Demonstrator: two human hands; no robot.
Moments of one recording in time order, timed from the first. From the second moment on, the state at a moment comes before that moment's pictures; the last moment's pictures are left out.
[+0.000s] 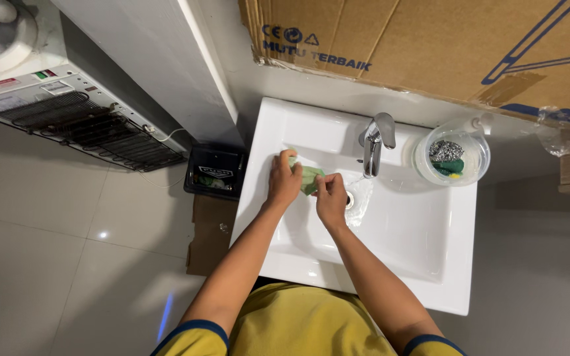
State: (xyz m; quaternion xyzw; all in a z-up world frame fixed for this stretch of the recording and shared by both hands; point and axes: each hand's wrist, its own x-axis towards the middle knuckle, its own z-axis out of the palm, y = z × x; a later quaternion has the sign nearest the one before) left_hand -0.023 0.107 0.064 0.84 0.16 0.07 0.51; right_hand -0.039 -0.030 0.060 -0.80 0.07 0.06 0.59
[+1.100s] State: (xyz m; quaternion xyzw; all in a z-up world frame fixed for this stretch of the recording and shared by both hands) left_hand 0.048 0.167 0.052 0.99 0.02 0.00 0.16; right_hand -0.029 -0.006 0.029 -0.70 0.14 0.25 0.65
